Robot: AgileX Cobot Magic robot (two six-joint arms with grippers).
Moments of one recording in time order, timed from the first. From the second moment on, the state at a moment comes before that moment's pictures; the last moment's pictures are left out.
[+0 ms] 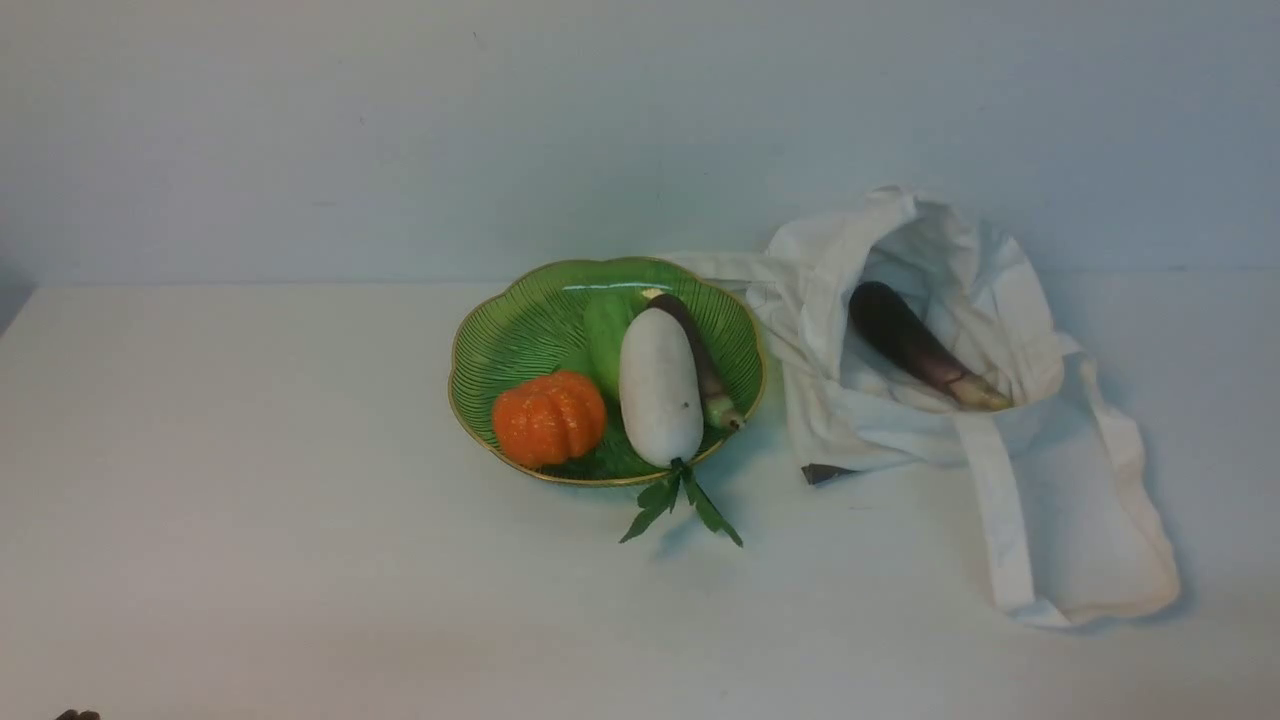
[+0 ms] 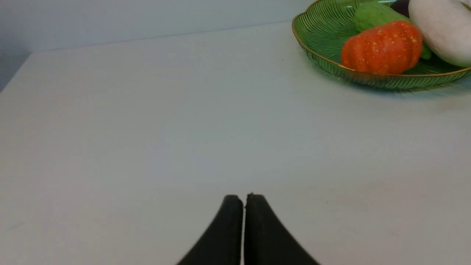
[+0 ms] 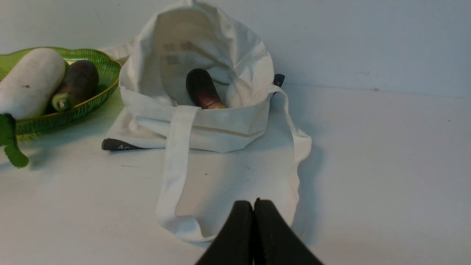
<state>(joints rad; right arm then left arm) 0.08 -0.01 0.03 0.03 0.36 -0.06 -0.07 -0.01 0.03 -0.06 0.37 0.10</state>
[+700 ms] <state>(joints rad) 0.08 -0.01 0.03 0.55 0.28 0.26 -0.07 -0.01 0.03 -0.06 0.37 0.10</state>
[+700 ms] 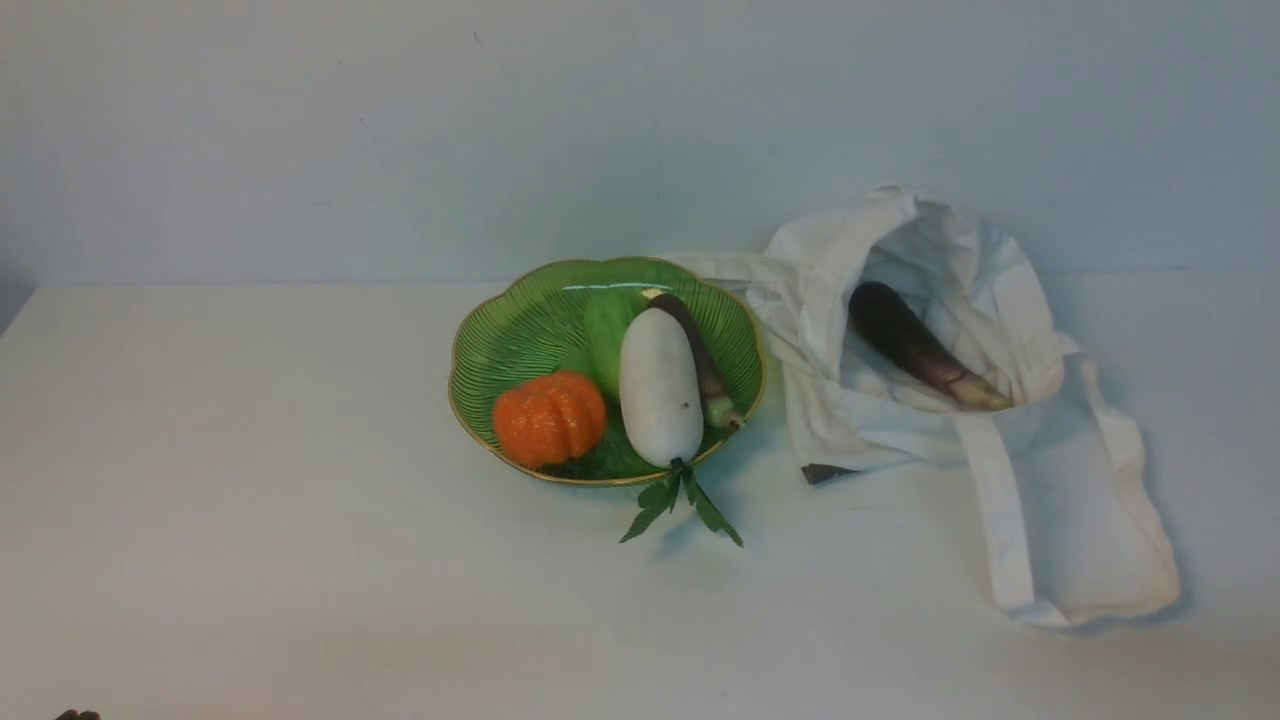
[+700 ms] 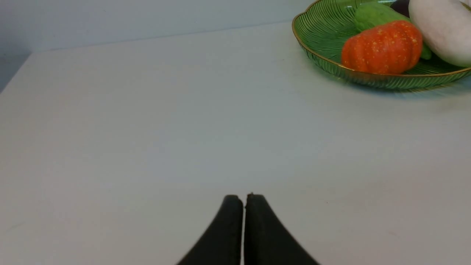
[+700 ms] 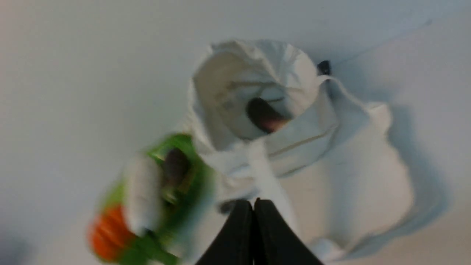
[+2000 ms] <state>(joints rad) 0.08 1.00 -0.57 0.87 0.42 -0.56 -0.07 -0.01 0.03 -0.06 0.37 0.10</state>
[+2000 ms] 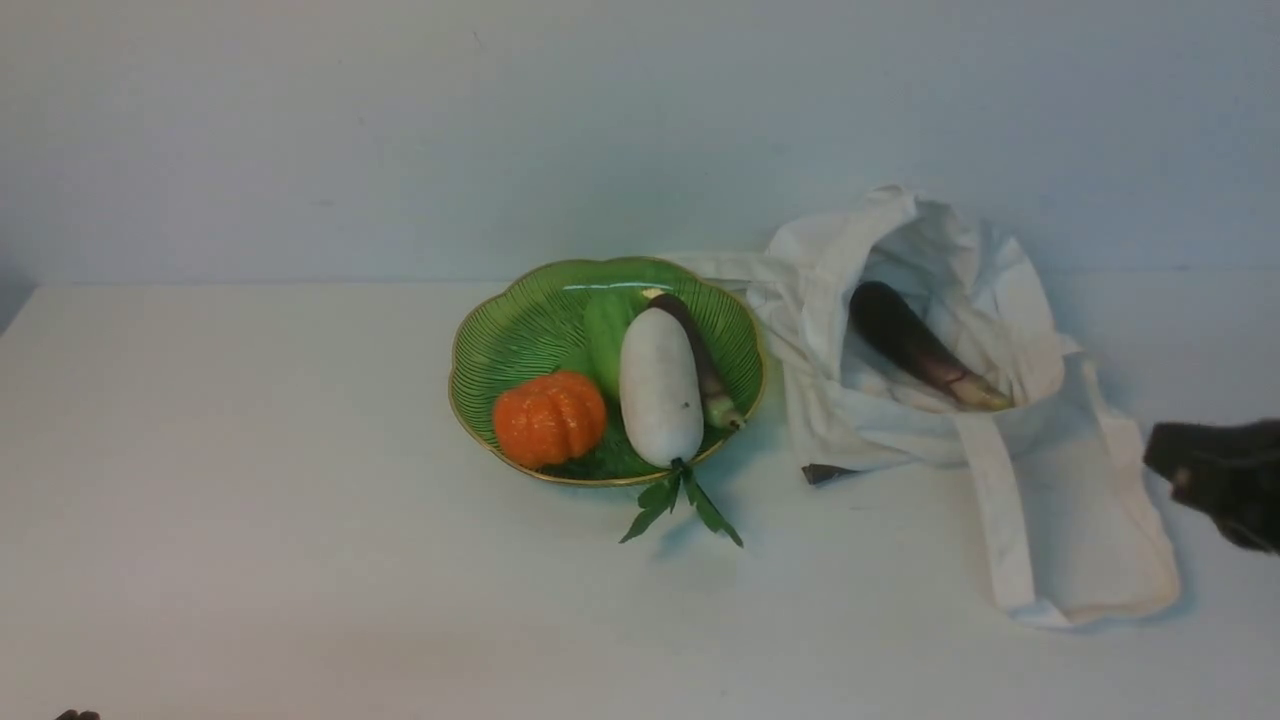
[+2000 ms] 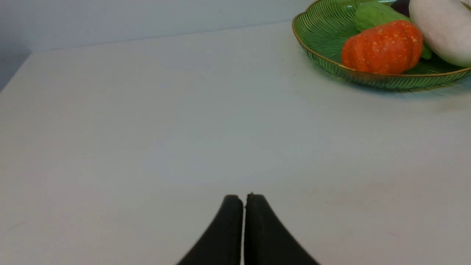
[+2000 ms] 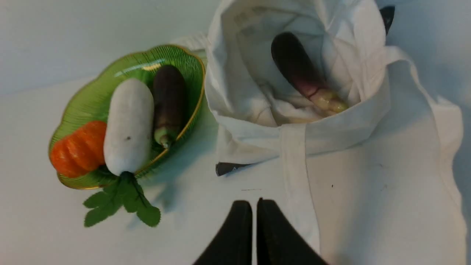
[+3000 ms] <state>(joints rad) 0.16 1.99 -1.24 0.79 0.25 -0.80 -0.07 -0.01 0.03 -0.06 0.37 0.10</state>
